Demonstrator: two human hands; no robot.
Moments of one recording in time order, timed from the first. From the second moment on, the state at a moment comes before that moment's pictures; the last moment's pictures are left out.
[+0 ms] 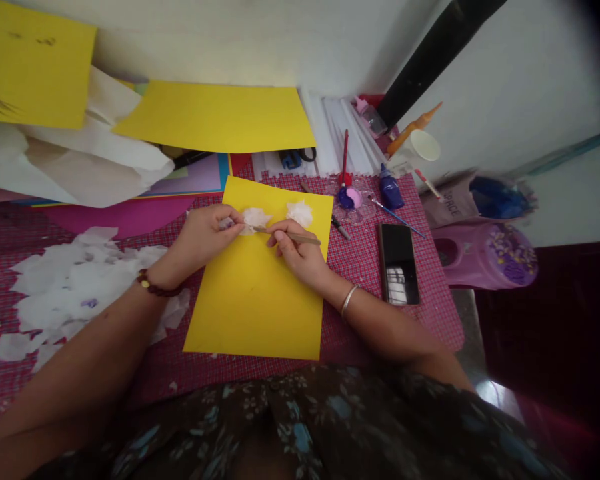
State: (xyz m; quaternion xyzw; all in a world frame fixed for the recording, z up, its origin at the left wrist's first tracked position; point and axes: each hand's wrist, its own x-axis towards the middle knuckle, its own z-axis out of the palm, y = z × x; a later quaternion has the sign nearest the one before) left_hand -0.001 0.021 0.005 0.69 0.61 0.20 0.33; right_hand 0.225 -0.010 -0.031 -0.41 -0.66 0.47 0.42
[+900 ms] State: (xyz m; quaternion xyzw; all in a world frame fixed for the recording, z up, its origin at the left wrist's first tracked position) left_hand -0.007 0.030 -0.004 0.68 0.59 0.22 0.37; right_hand 0.222 -0.015 -0.030 -0.38 -0.79 0.32 0.37
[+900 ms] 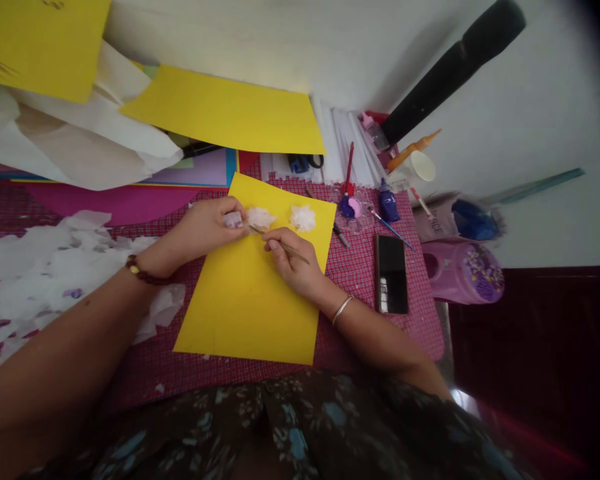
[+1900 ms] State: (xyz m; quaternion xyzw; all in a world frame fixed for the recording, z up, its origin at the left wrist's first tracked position) left_hand -0.038 0.038 0.002 0.57 0.52 0.25 0.58; right_hand 0.233 -0.028 -0.020 -0.37 -0.75 0.37 0.41
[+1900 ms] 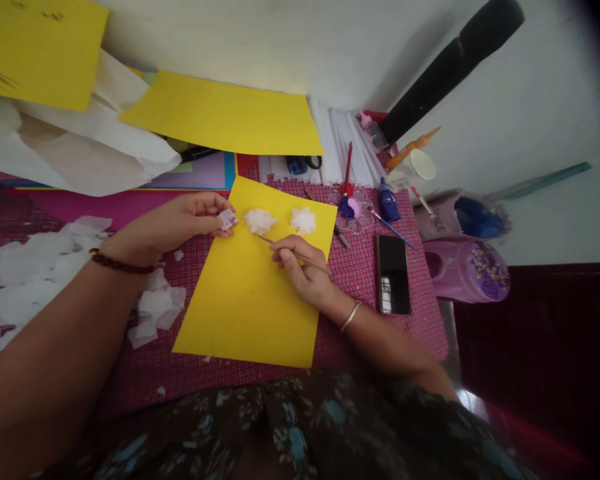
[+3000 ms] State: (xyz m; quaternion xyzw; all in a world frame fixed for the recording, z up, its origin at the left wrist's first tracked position) left_hand 0.010 0.016 -0.009 0.71 0.56 0.27 0.33; right_hand 0.230 -0.008 -0.028 -0.43 -0.57 0.52 0.47
